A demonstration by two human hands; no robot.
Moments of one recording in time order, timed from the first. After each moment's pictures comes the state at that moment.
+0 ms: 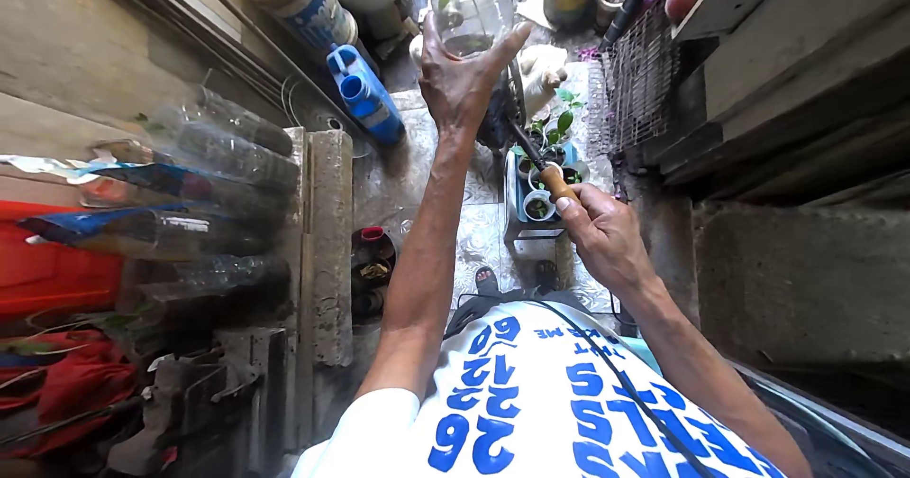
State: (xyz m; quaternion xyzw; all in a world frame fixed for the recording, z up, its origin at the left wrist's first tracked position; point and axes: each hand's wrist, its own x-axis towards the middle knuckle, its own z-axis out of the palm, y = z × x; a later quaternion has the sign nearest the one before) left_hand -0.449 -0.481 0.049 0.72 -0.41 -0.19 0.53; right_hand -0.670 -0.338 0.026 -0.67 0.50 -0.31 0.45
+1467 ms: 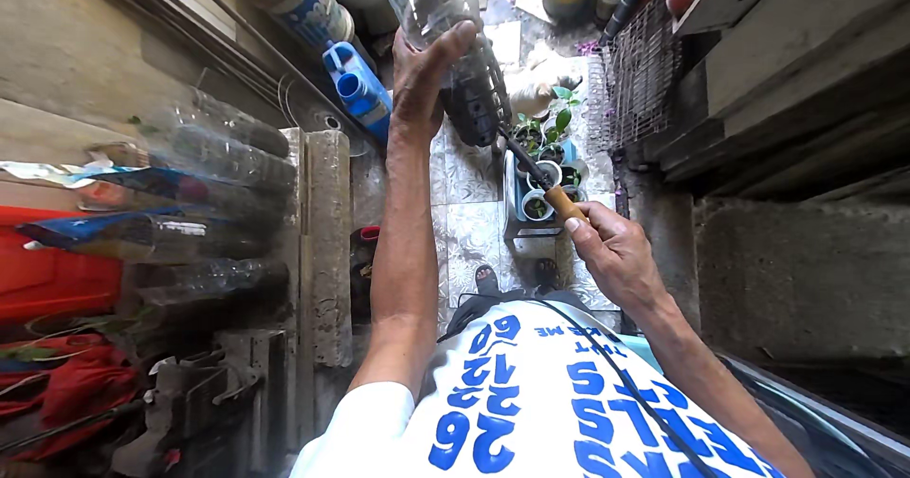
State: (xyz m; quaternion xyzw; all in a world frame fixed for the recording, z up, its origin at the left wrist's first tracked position) left_hand -0.396 -0.495 0.037 0.45 -0.42 -0.47 0.64; right_hand -0.690 -0.328 0.021 -0.66 0.48 -0.32 0.48
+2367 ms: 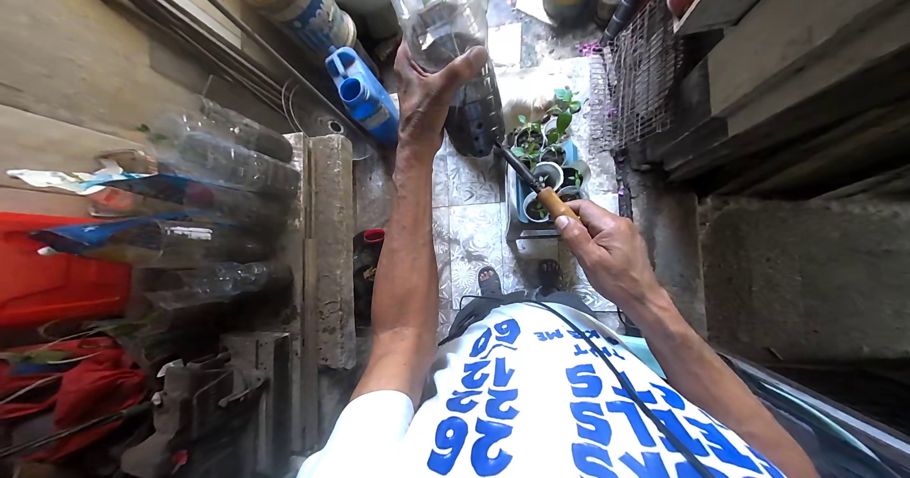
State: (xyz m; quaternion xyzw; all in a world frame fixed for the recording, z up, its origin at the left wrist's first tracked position) left_hand -0.413 -0.475 0.043 0.54 -0.43 -0.36 0.63; right_hand -0.682 -0.336 0.022 -0.69 0.50 -0.29 0.44
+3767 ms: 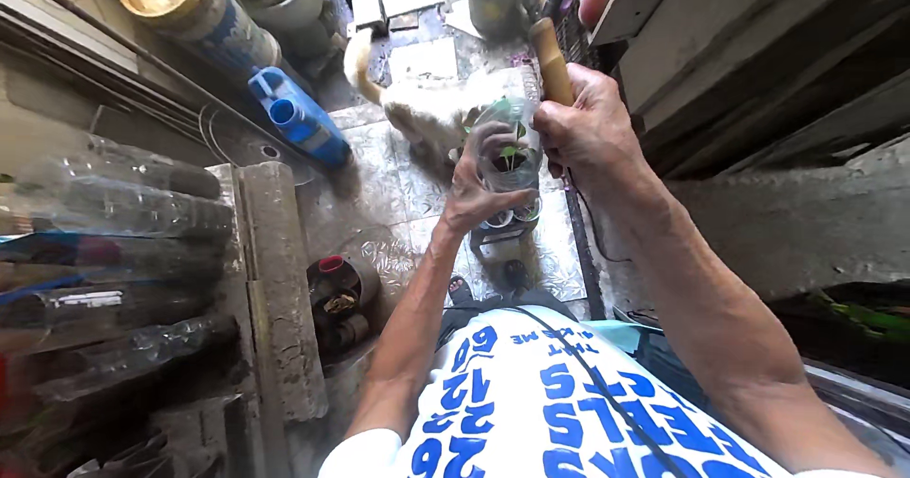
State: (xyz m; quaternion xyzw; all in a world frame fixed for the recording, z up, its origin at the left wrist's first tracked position) left_hand -0.502 -0.424 -0.036 0.34 -0.63 -0.44 0.55; right_hand -0.665 -0.451 0.077 -0.54 0.53 -0.38 0.53
